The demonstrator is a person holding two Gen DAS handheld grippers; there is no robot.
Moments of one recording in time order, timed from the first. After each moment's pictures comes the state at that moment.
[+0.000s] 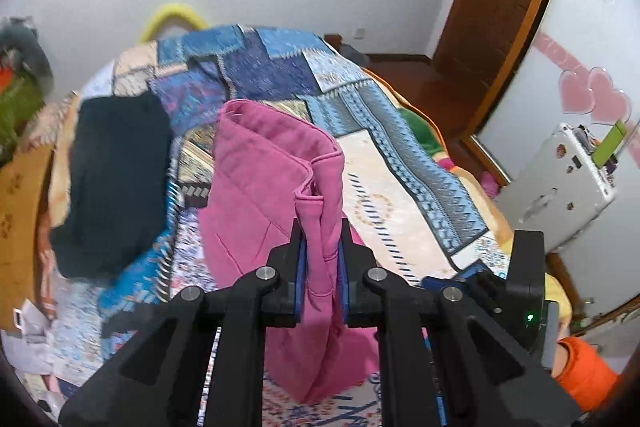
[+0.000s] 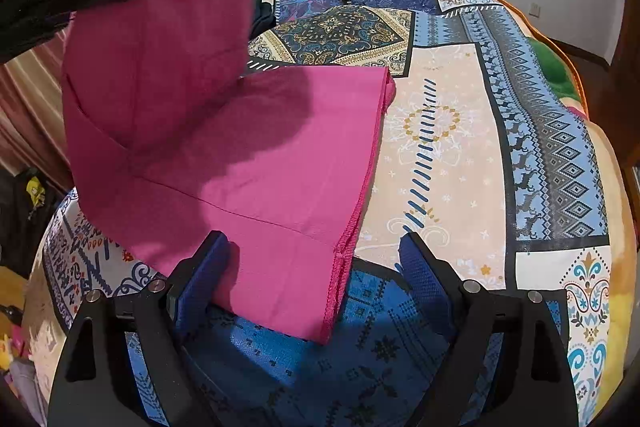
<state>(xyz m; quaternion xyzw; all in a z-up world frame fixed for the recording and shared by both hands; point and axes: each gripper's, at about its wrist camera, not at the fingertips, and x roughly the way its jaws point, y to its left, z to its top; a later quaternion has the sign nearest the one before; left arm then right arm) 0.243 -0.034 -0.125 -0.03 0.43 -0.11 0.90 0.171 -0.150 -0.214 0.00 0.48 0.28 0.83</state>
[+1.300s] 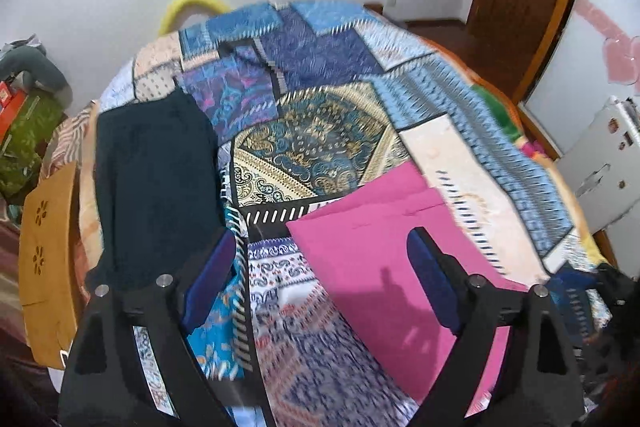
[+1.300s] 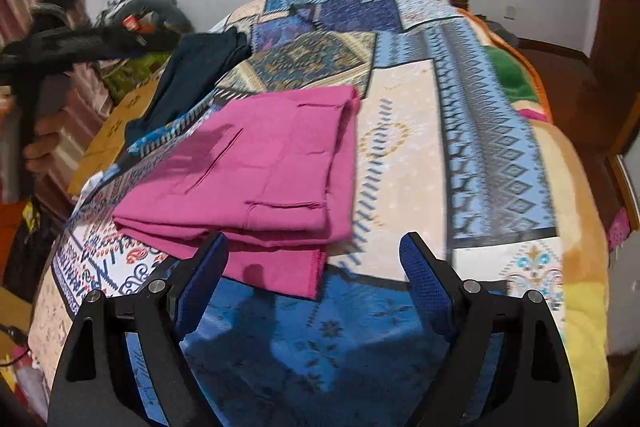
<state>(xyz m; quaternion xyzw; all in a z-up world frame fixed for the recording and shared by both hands) 0.338 0.017 -0.167 0.05 0.48 -0.06 0.87 0.168 -0.187 -0.192 0.02 0.46 0.24 0.86</state>
